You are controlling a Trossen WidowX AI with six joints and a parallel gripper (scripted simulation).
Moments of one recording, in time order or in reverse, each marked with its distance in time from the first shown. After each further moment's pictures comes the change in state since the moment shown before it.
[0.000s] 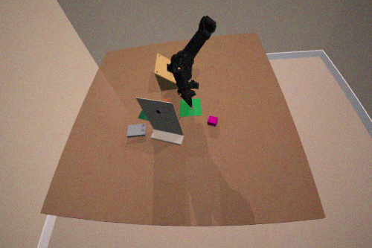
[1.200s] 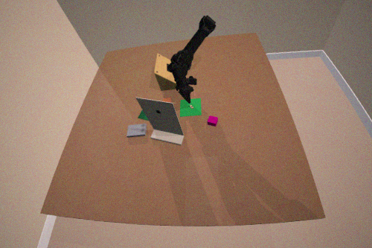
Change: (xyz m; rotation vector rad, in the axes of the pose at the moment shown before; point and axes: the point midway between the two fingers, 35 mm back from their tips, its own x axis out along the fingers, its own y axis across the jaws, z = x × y) arm -0.024 0.003 -0.002 0.010 0.007 0.008
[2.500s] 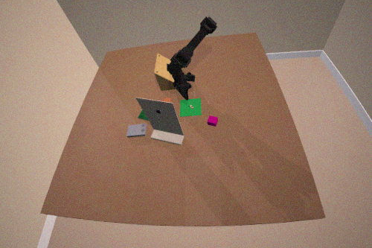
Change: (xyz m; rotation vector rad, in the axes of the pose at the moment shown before) arm -0.025 -0.013 -0.008 -0.003 0.016 0.025
